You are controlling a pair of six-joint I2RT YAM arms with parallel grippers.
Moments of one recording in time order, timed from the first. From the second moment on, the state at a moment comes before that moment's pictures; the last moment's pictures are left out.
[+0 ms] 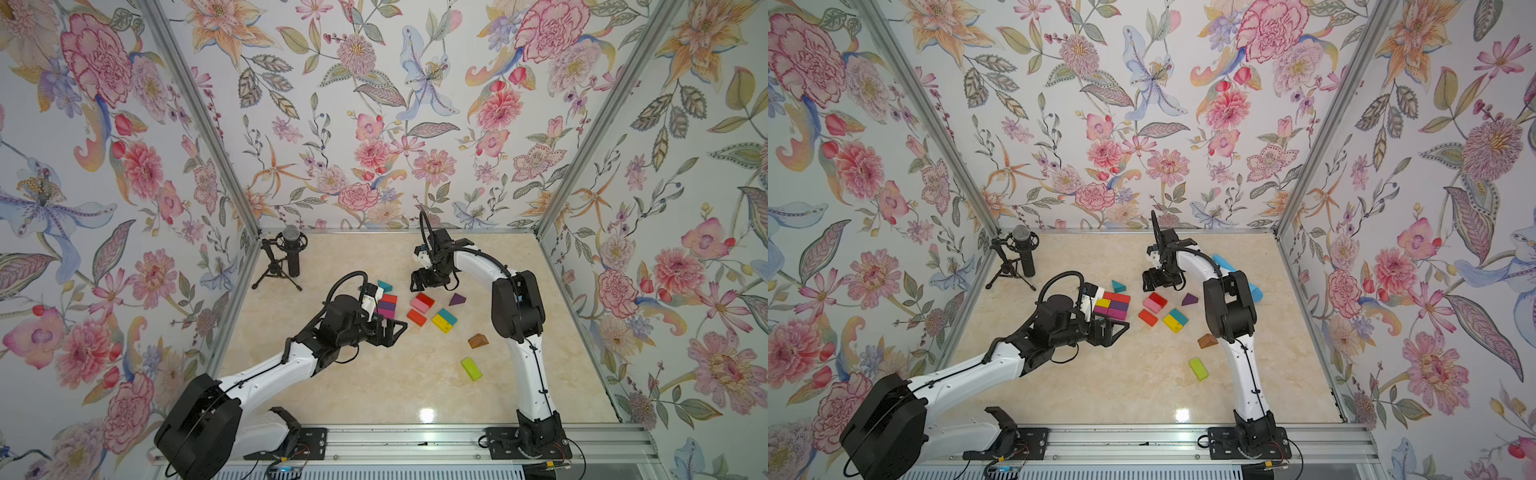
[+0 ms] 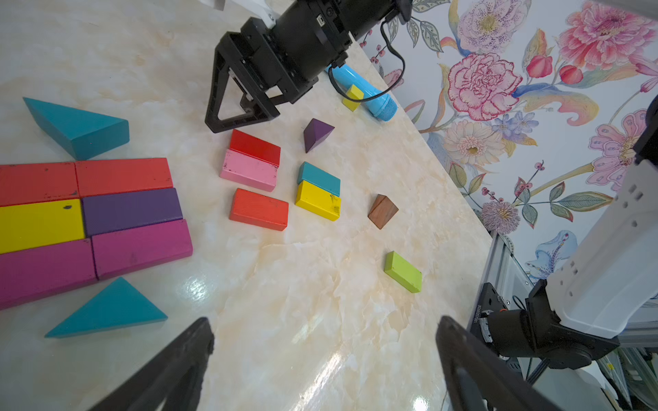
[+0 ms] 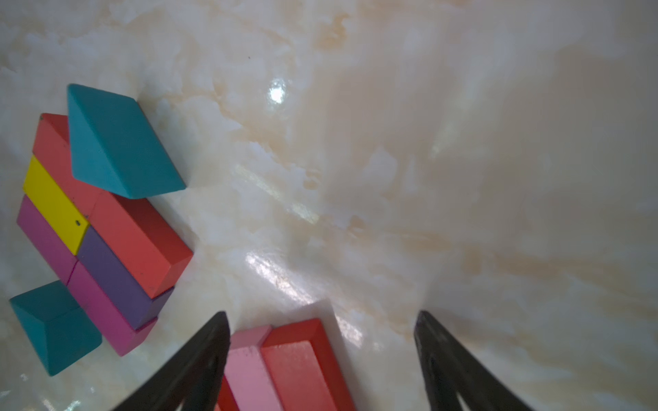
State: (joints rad) left arm -0.65 1.24 0.61 0.14 0.36 -0.46; right arm 0.41 2.34 1.95 -0.89 -0.33 -0.03
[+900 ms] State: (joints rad) left arm -0.59 1.21 0.56 0.14 0.36 -0.46; right arm 0.51 2.32 1.88 -0.85 -0.42 -0.04
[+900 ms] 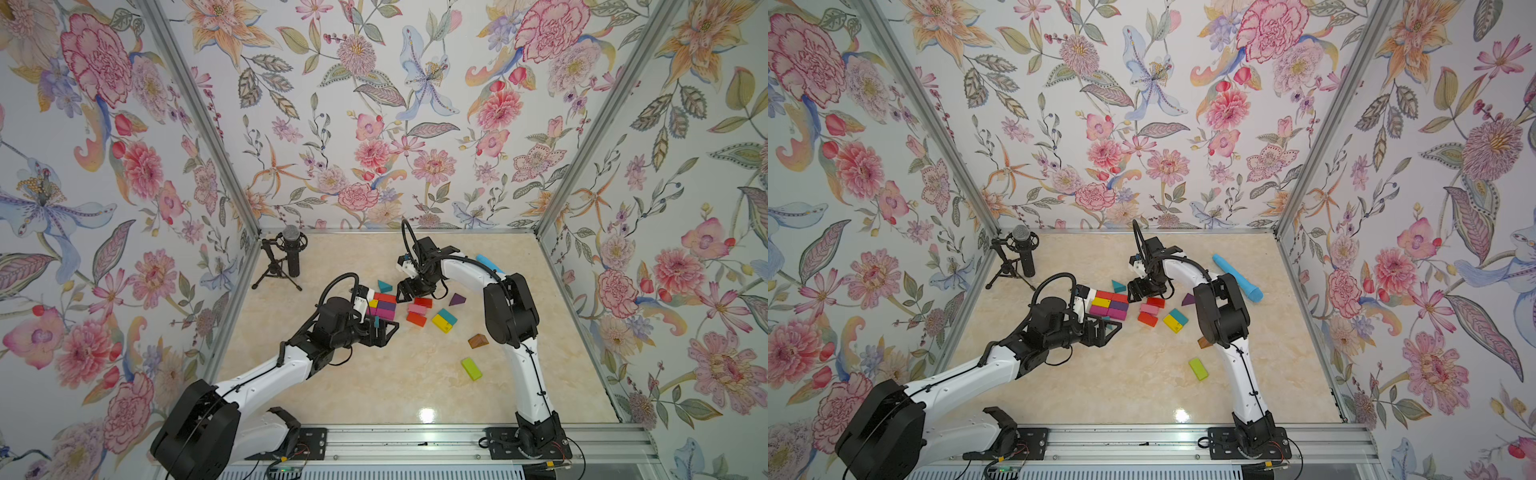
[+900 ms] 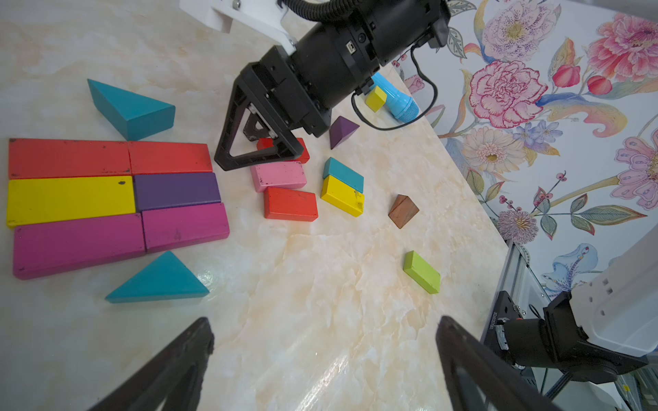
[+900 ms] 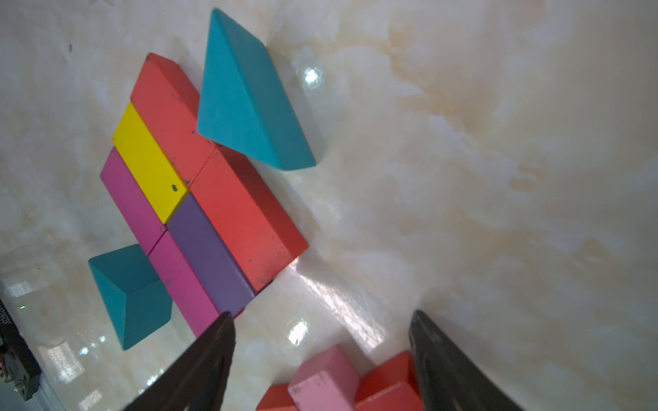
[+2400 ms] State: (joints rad) left arm -0.92 1.66 0.81 0.51 -0.08 -0.87; right arm 0.45 0.99 0.64 -0.57 -0.32 0.35
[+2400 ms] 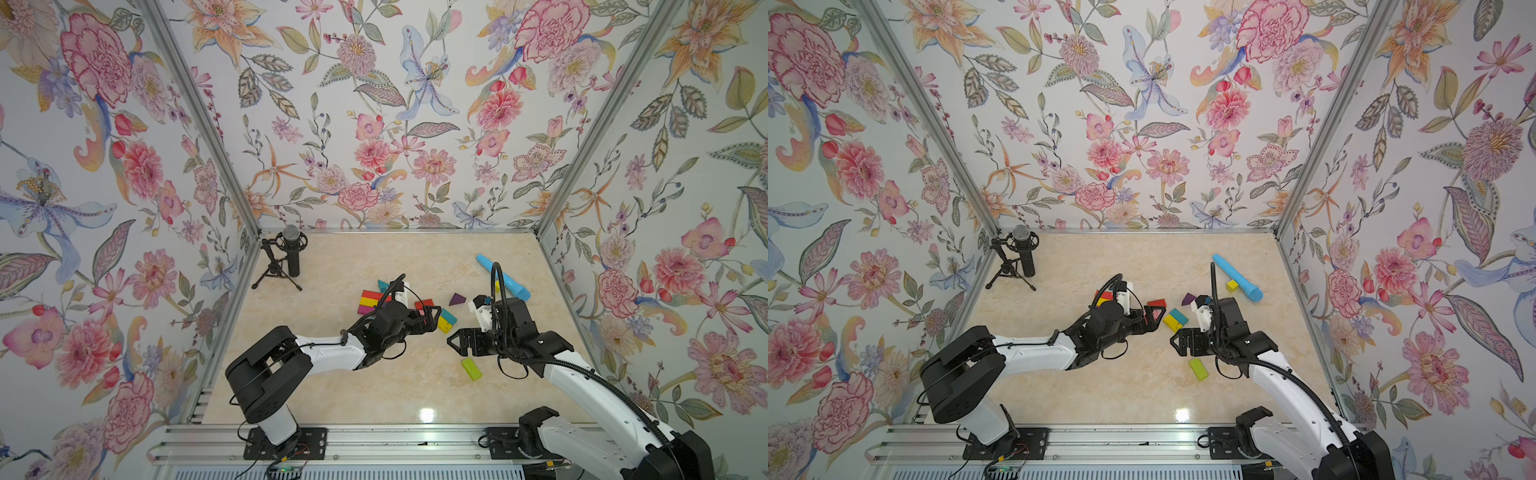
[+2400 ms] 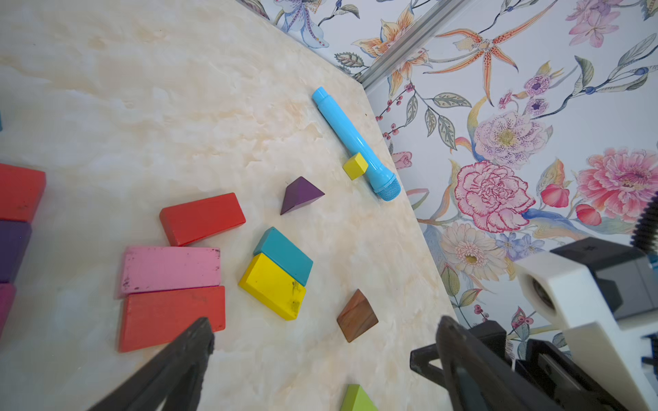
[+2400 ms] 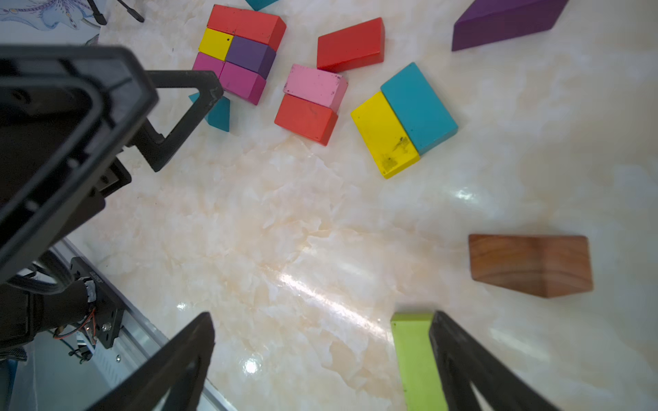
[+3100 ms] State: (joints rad) left arm -0.80 1.53 0.79 0.44 0.24 -0.63; right arm 0.71 1.15 0.56 -0.74 0.14 0.63
